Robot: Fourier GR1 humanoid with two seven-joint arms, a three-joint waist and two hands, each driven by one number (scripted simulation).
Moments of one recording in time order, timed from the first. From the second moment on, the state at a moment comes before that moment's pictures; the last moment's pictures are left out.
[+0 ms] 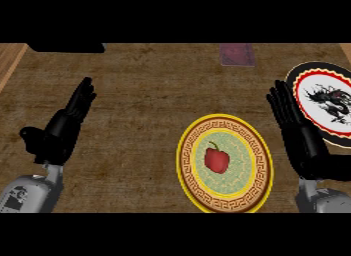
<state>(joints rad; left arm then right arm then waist) -0.20 0.34 -0.20 -1.55 0.16 0.17 0.08 -0.12 -0.21 0.14 -1.68 -0.15 -0.09 -0.02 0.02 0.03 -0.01</state>
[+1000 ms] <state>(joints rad) 0.01 0.22 -0.19 -1.42 0.24 0.16 0.18 0.16 -0.18 0.00 -1.90 0.25 -0.51 -0.27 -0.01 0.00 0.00</state>
